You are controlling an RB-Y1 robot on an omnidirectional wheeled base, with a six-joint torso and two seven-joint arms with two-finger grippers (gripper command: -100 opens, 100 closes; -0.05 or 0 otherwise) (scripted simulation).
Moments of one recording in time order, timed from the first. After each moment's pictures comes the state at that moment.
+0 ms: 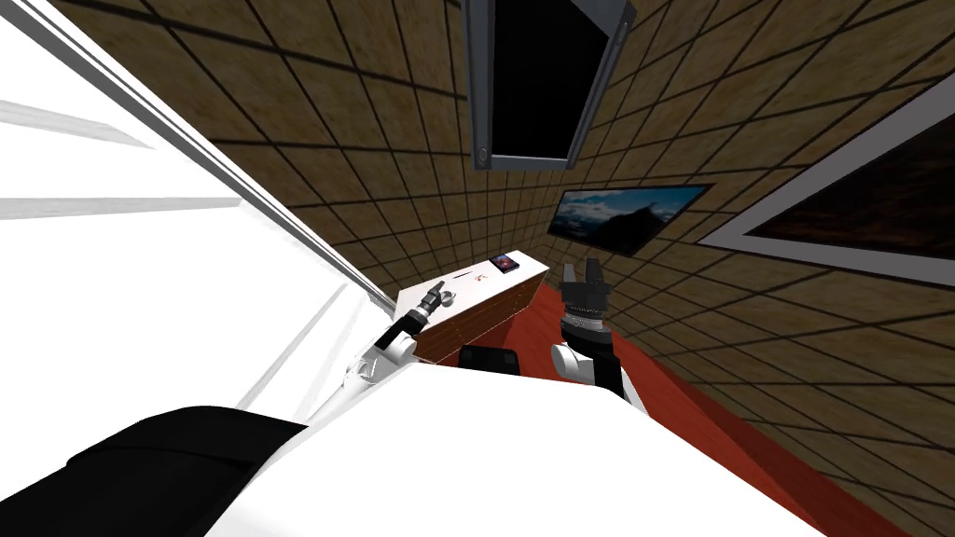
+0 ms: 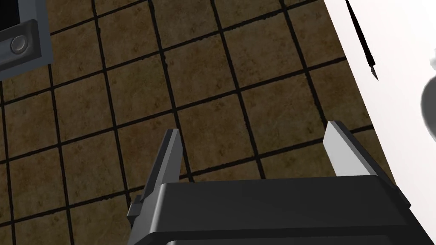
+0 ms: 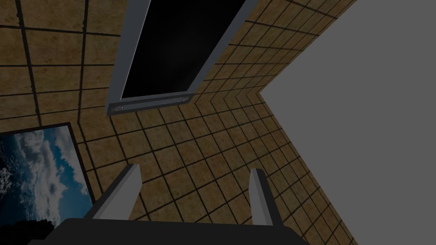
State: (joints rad) left arm 0.47 0.63 -0.15 -2.11 0.37 0.01 -0.08; right arm 0.52 -0.01 0.07 -2.27 0.06 -0.54 0.01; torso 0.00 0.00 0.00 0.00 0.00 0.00
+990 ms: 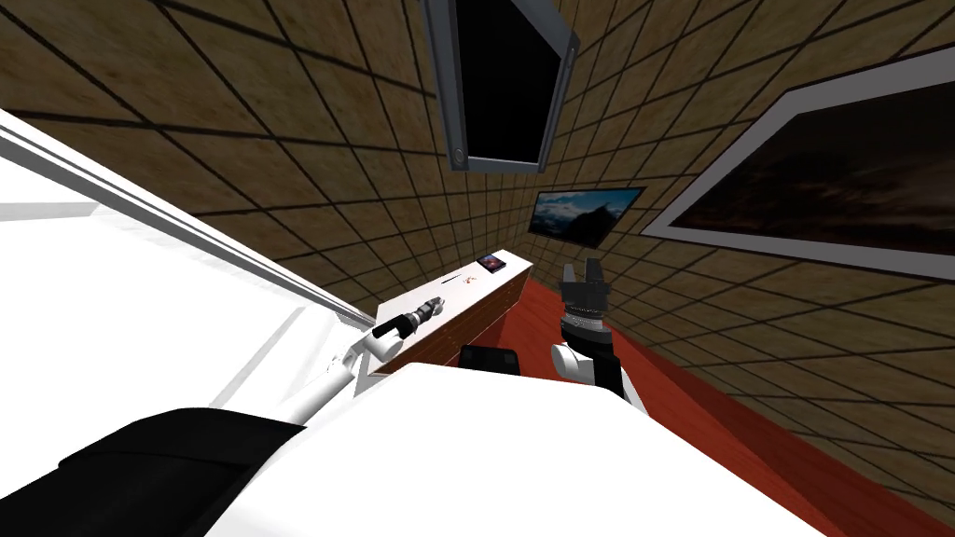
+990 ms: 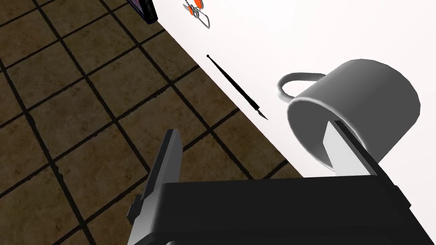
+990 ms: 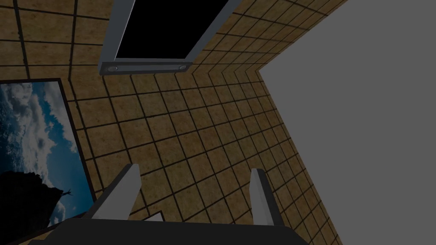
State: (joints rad) left arm 0.44 0.91 -0.20 -1.96 0.58 0.27 -0.14; right arm 0.52 -0.01 0.07 -2.27 0.06 -0.54 0.01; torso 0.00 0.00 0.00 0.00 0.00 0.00
